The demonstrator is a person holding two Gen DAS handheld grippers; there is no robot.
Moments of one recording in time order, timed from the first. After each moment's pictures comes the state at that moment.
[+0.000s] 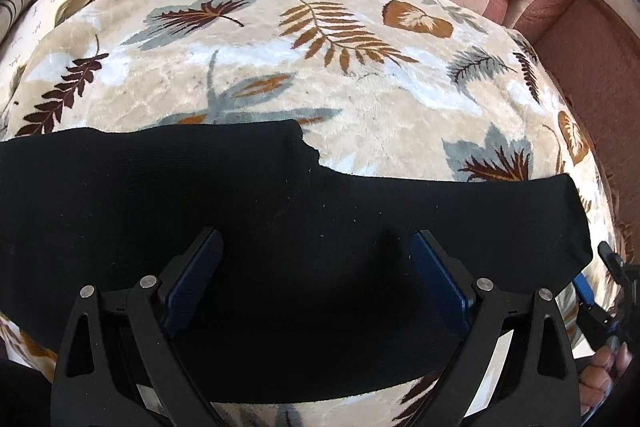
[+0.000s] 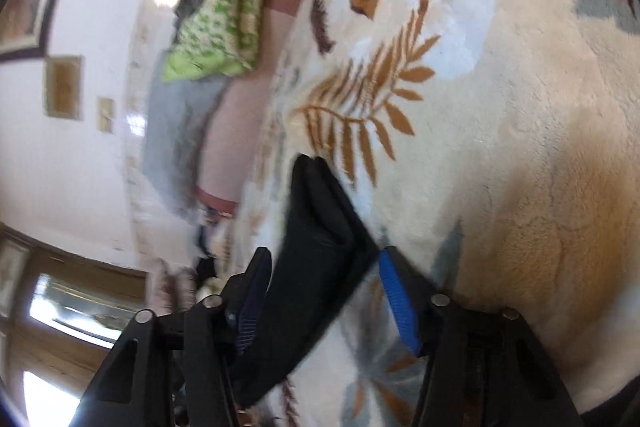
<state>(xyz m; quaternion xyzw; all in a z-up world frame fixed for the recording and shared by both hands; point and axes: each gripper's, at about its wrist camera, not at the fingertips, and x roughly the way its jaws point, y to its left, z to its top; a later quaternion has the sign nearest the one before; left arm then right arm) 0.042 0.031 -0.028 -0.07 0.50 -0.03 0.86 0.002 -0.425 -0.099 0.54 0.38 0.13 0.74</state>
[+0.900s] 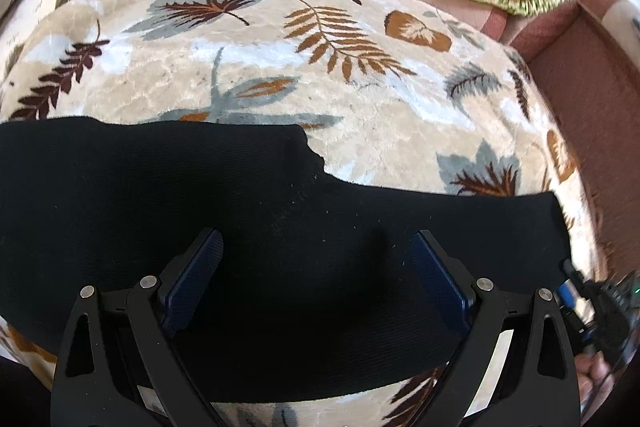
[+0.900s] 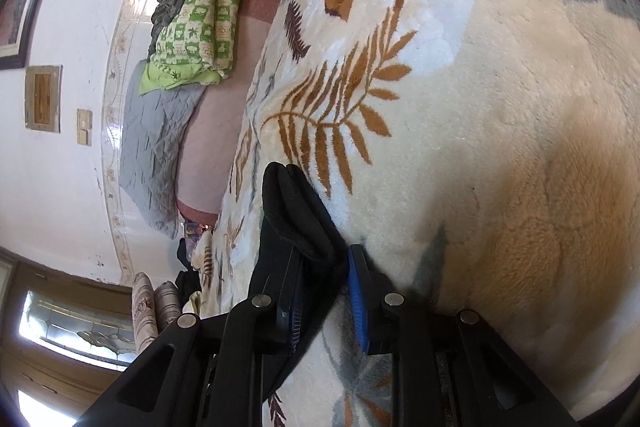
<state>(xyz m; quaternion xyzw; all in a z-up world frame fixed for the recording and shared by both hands) 0.044 0.044 -0.026 -0.13 0.50 -0.04 0.86 0.008 -0.425 -0.111 0.55 0.38 0.09 0.74</state>
